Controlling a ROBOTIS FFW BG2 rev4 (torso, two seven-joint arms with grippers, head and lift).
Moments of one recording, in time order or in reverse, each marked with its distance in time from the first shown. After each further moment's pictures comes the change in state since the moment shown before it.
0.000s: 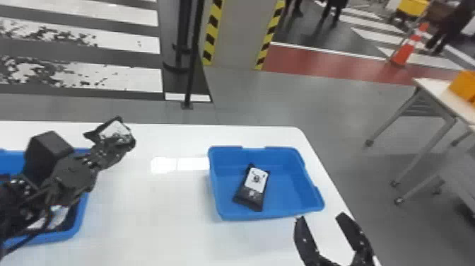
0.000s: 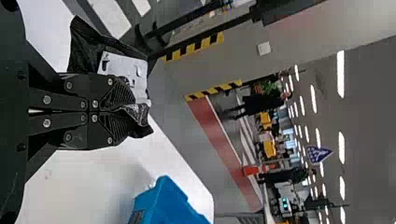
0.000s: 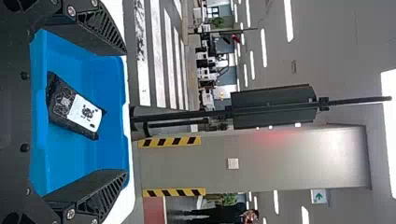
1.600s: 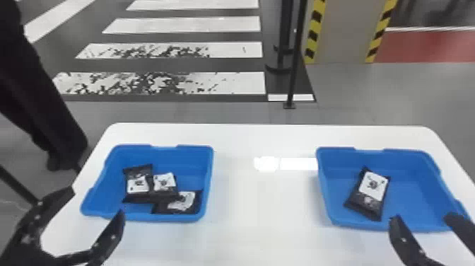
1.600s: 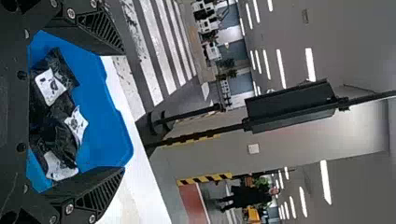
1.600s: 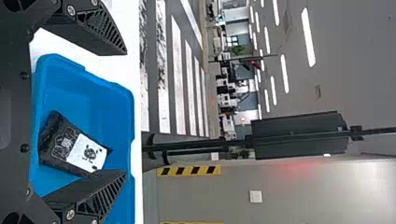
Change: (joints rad) left arm 0.752 -0.104 0.556 -0.485 0.311 -0.284 -0.003; right arm -0.068 0.000 0.034 -0.134 0.068 0.299 0.057
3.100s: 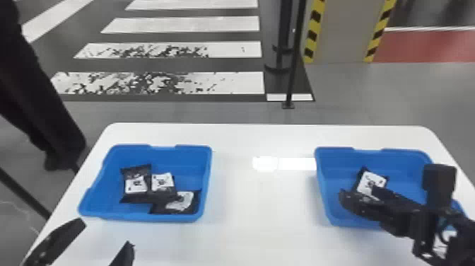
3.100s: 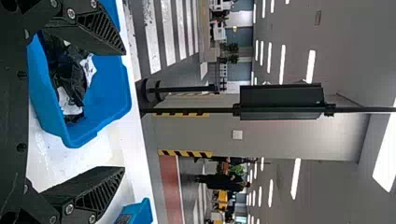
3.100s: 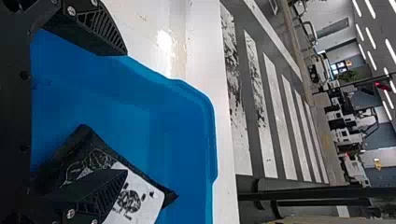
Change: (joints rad) left arm 0.185 0.033 -0.086 -0.012 0.199 -0.099 -0.011; right arm -0.626 -0.105 0.025 0.368 0.133 0.734 0.192
